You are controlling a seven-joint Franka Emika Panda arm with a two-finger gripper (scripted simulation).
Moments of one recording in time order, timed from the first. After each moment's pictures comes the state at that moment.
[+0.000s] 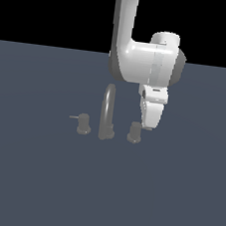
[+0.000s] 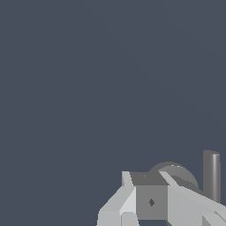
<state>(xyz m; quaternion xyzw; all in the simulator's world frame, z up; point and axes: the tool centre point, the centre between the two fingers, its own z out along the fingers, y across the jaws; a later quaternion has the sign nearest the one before) 0.023 -0.121 0.063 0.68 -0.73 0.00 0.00</state>
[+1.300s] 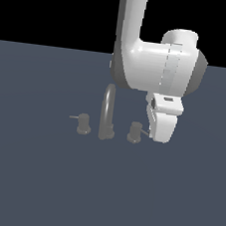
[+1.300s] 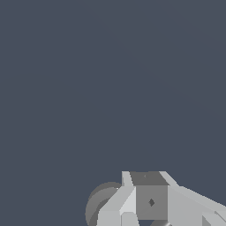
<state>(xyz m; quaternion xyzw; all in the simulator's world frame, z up) -0.040 -0.137 0.062 0.67 -0.74 0.01 0.00</state>
